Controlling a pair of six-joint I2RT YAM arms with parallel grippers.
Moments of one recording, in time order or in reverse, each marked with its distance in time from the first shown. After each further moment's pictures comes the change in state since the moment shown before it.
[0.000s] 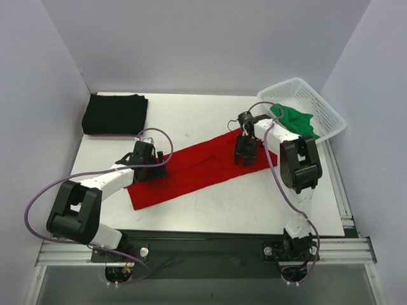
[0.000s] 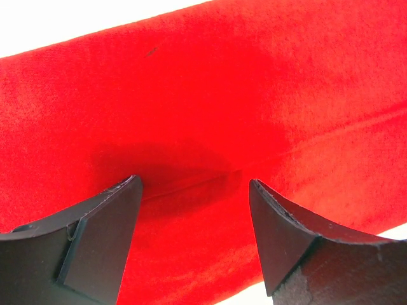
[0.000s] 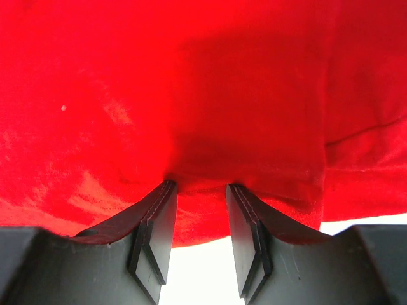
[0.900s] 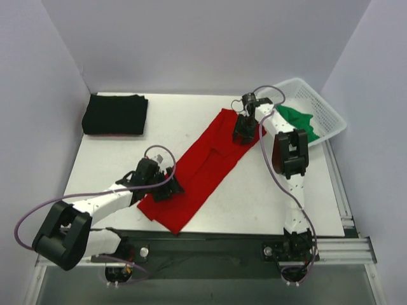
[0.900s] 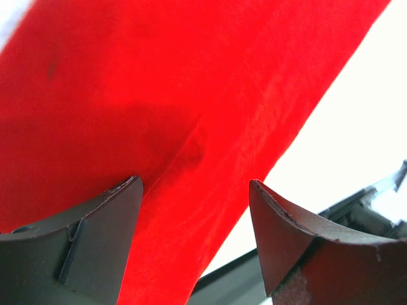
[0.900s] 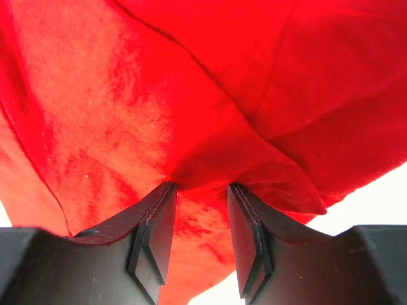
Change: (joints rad) left arm -0.147 -0.222 -0.241 0.102 0.293 -0.319; right arm -0.088 0.317 0.526 -0.101 -0.078 0.013
